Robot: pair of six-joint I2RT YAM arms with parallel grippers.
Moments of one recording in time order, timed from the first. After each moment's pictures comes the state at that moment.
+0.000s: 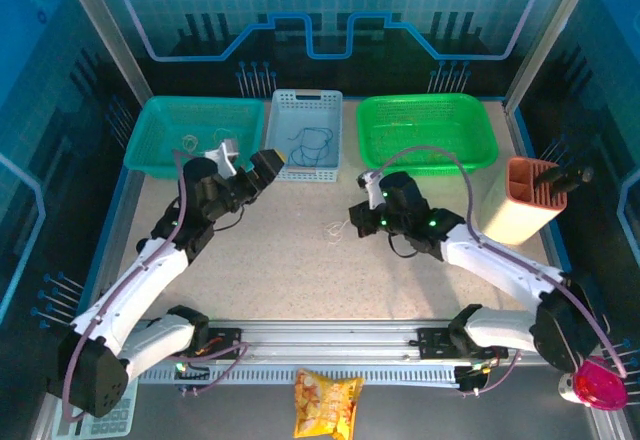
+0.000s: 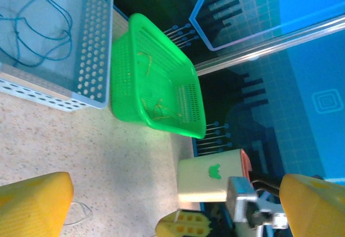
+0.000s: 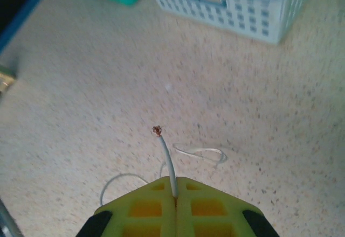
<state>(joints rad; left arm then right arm) -0.32 1.00 0.75 0.00 0.35 -1.07 0.65 1.19 0.80 -0.25 -0.16 0.33</state>
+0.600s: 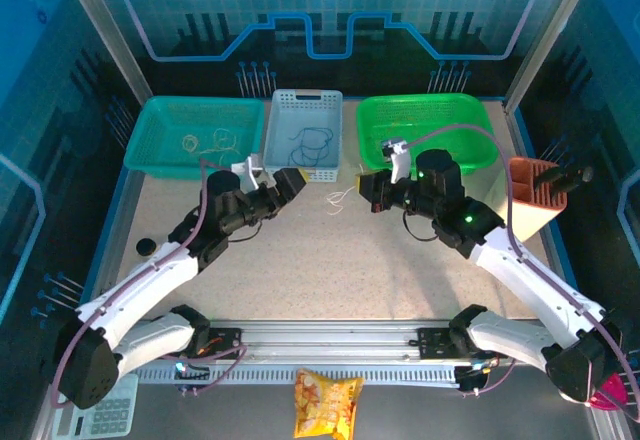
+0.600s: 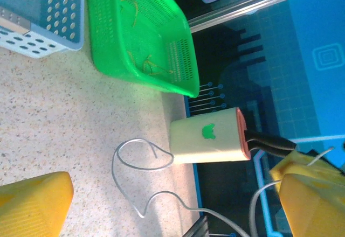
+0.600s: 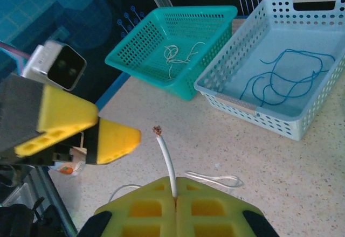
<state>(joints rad) -0.48 1.03 0.67 0.09 0.33 -1.10 0.57 1.05 0.96 -0.29 -0.29 0.39</state>
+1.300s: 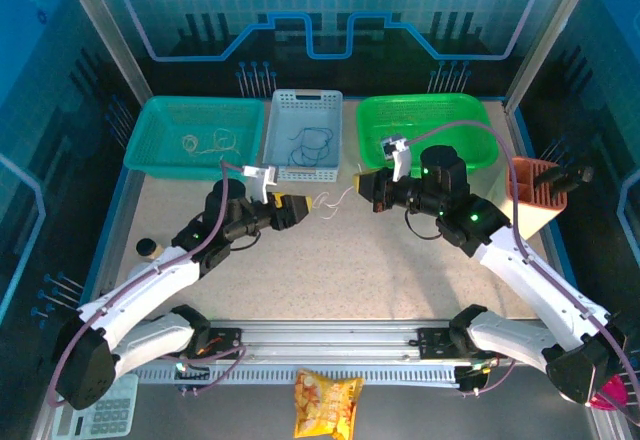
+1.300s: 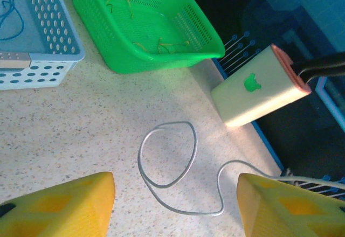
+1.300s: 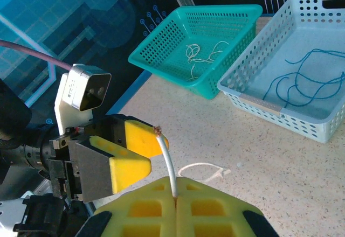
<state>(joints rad) -0.51 1.02 0.63 0.06 0.36 -0.60 0.57 1.04 1.01 -0.32 -0.37 0.41</state>
